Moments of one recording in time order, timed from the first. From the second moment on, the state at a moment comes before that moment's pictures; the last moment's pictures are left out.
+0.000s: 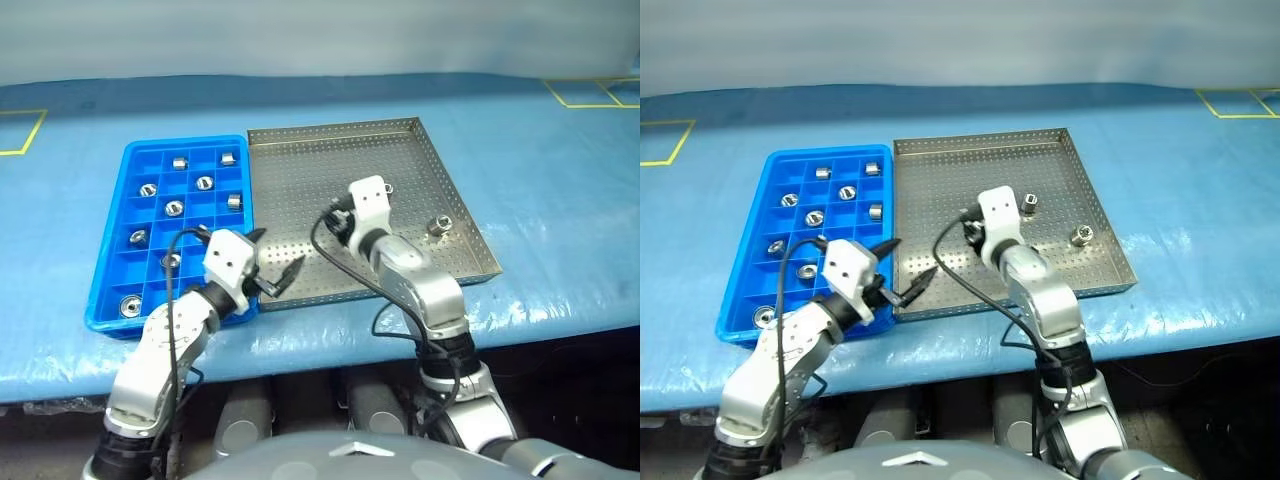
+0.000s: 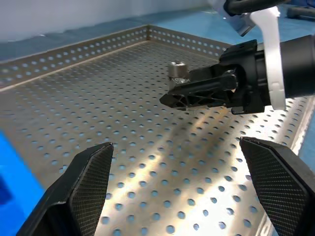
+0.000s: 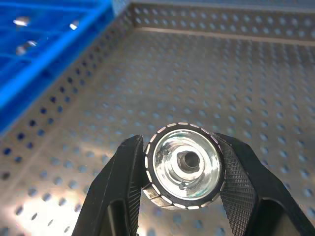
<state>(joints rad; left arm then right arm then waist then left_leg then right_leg) 0.11 0.34 -0.06 -0.64 -0.24 0.54 -0.37 -0.42 0.00 0.19 -0.16 0.11 0.76 0.15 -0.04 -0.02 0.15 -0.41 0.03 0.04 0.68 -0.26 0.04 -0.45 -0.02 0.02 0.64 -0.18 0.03</state>
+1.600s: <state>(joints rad) 0.37 0.28 0.11 -0.88 -0.26 0.60 -0.22 -0.79 0.13 0.26 0.54 0.14 0.32 0.20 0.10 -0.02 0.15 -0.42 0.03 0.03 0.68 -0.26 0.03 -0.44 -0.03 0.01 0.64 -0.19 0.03</state>
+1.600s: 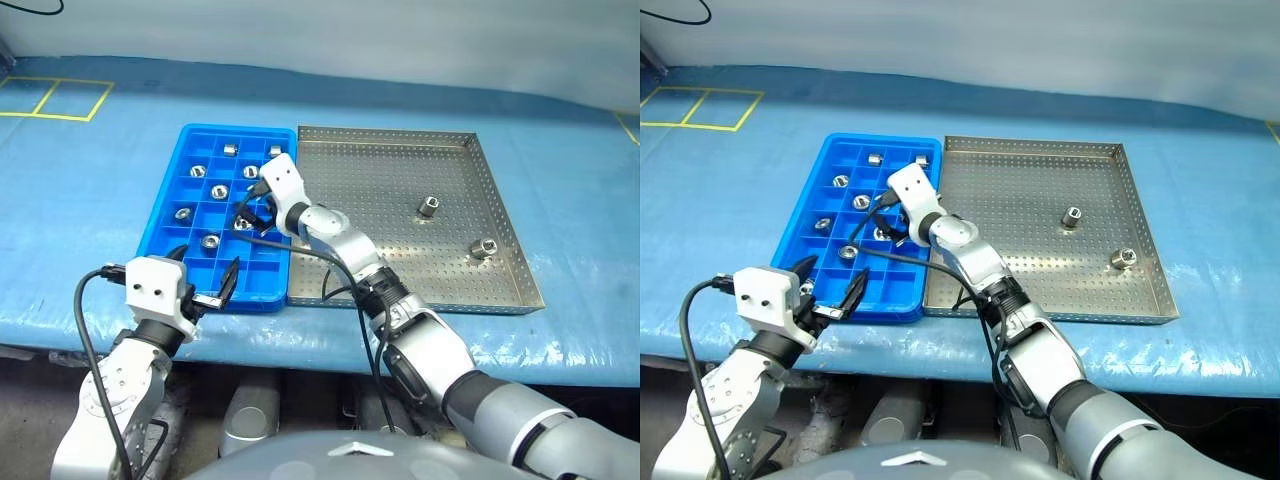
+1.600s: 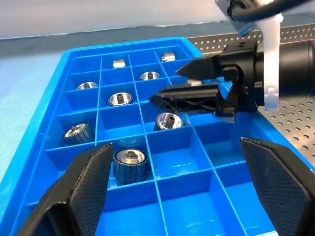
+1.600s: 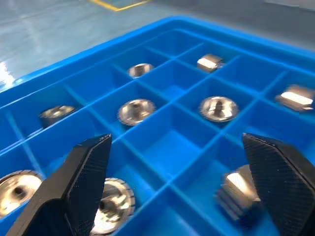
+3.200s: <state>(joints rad) 0.44 0.30 0.14 -0.86 -0.32 0.54 -0.27 -0.65 0.14 0.26 0.18 0.13 0.56 0.15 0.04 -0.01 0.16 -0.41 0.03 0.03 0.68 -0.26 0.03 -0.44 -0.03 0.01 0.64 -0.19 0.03</state>
